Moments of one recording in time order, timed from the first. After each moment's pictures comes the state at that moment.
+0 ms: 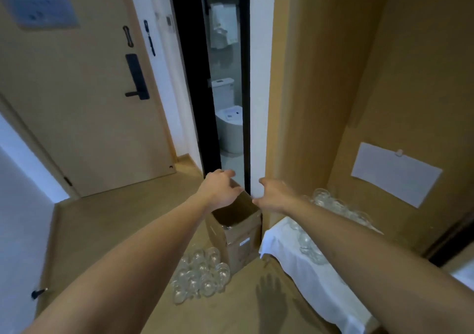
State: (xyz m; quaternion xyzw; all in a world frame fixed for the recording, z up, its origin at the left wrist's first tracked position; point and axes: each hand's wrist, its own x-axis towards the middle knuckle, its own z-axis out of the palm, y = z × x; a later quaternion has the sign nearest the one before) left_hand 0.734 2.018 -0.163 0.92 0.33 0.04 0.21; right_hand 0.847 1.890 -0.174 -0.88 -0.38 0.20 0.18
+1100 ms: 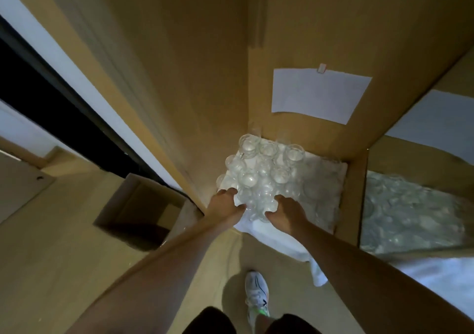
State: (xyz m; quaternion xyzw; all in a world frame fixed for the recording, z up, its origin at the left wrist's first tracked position) left_hand 1.022 1.987 -0.393 0.92 0.16 -0.22 0.29; right_hand 1.051 1.803 -0.411 -0.93 0.00 0.31 0.21
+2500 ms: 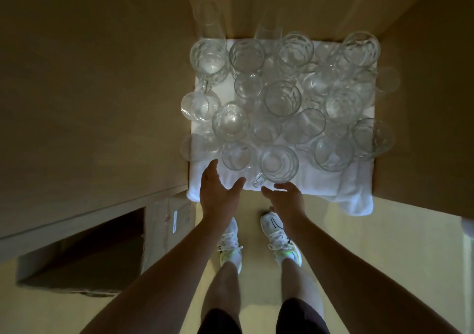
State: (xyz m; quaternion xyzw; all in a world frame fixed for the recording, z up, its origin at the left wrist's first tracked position) left_hand 1.078 2.012 -0.652 0.86 0.24 -0.17 0.43; right_hand 1.048 1.865 -0.663 -0.64 0.50 0.25 0.53
